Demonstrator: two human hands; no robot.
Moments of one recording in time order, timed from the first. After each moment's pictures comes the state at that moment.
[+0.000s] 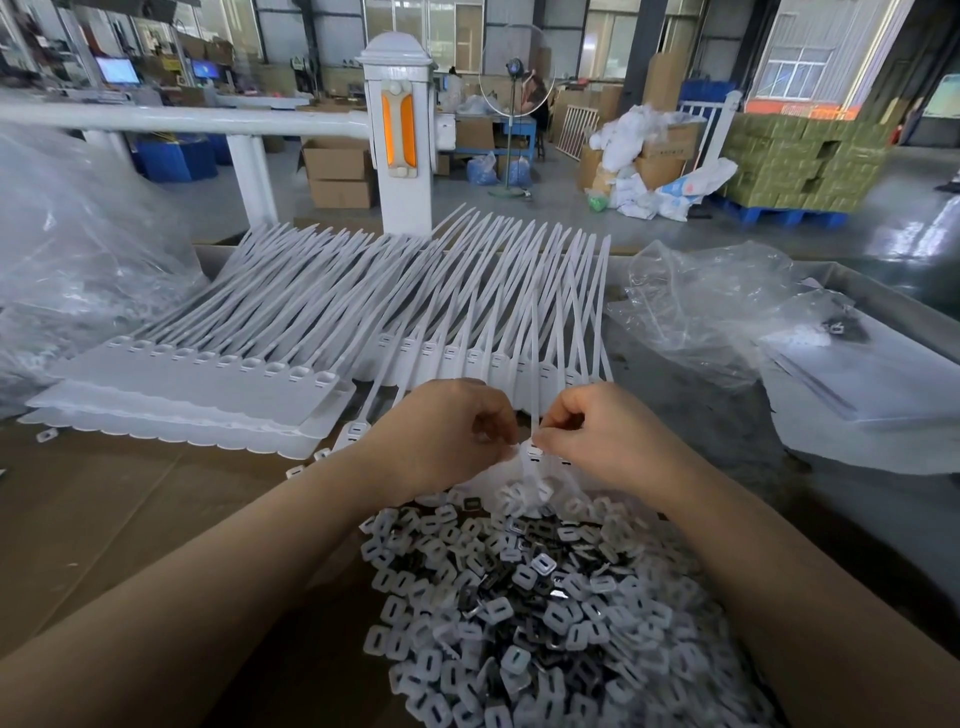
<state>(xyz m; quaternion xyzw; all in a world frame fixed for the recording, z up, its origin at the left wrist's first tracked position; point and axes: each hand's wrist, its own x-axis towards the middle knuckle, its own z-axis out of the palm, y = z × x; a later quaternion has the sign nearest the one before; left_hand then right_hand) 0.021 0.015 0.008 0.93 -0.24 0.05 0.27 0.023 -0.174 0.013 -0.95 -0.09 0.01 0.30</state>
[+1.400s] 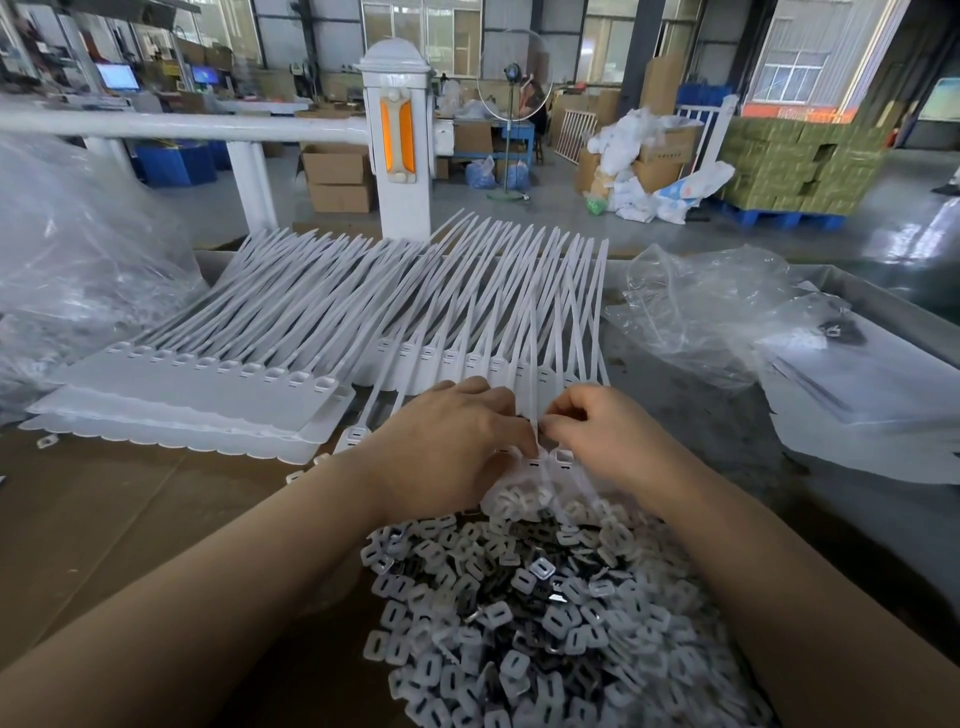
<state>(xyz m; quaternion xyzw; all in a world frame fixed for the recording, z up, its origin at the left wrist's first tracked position) 0.009 0.015 0.019 0.92 -0.37 0.10 0.07 0.030 -0.175 0.008 -0.92 -0.05 0.02 0.38</state>
